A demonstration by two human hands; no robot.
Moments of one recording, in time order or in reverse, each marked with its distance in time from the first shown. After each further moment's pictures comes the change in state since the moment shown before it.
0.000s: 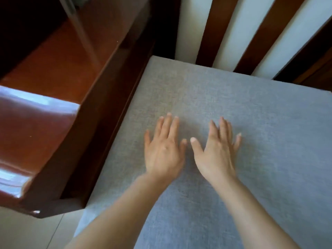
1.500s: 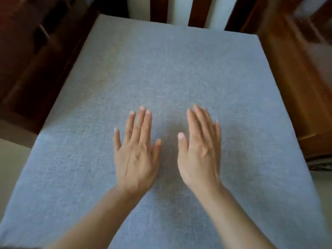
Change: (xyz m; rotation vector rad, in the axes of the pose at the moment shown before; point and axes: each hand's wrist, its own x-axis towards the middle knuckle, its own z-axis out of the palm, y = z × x) left_hand -0.207 0.054 0.062 0.007 0.084 0.102; right_hand -0.208 0.103 -0.022 0.127 0.225 -0.037
